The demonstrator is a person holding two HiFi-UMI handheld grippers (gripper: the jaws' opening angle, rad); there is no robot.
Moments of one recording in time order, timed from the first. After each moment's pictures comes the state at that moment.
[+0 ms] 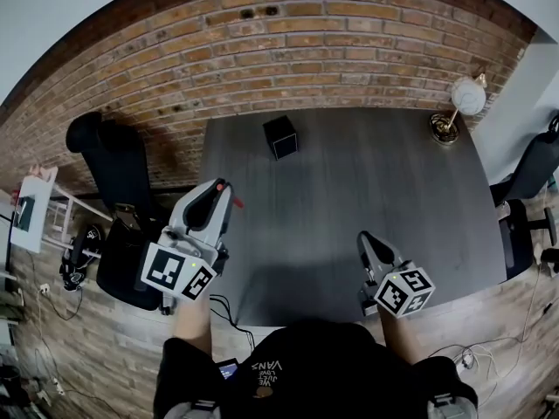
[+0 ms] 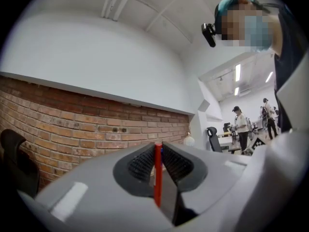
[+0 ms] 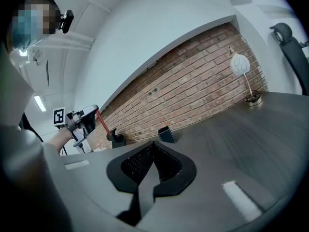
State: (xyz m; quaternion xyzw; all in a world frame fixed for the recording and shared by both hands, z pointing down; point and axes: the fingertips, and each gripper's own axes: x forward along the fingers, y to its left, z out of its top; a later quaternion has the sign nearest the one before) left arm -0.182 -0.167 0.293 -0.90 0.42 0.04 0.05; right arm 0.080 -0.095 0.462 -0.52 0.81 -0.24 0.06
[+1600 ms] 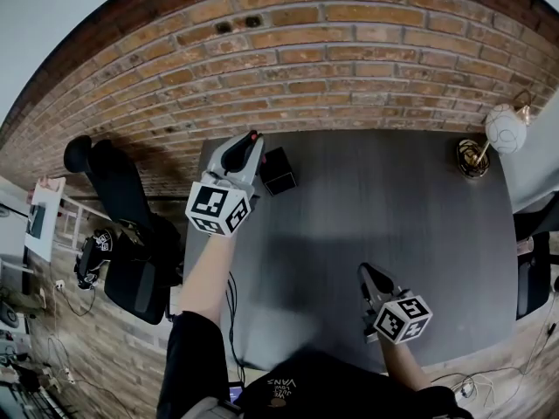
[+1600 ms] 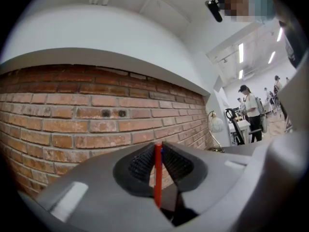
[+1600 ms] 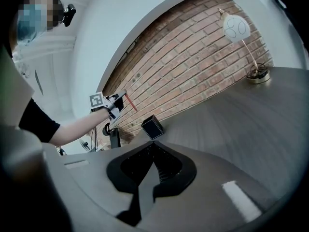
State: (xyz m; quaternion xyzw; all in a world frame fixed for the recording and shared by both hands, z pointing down) left arm -0.079 -0.449 0.365 -0.89 0.45 -0.01 0.08; right arm 0.128 -0.206 0.546 -0.49 0.81 -0.33 0.02
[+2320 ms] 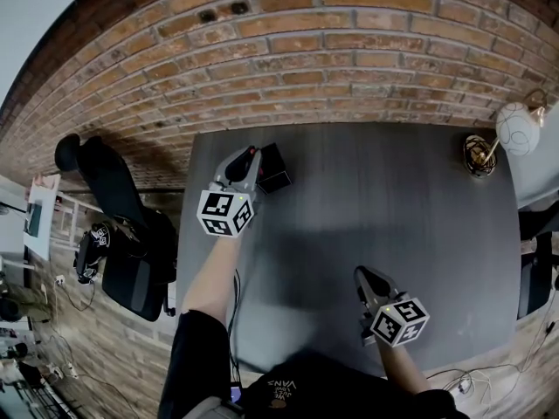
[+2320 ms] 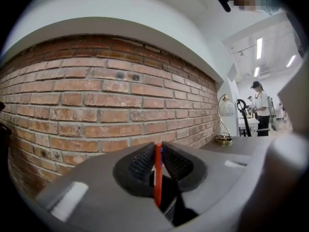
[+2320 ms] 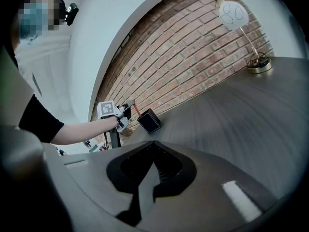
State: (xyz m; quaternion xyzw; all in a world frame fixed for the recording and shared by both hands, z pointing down) left arm -0.098 -0.487 0.488 -0.87 0.49 -0.06 0.00; right arm 0.128 -0.219 0.578 -0.47 0.81 -0.36 0.01
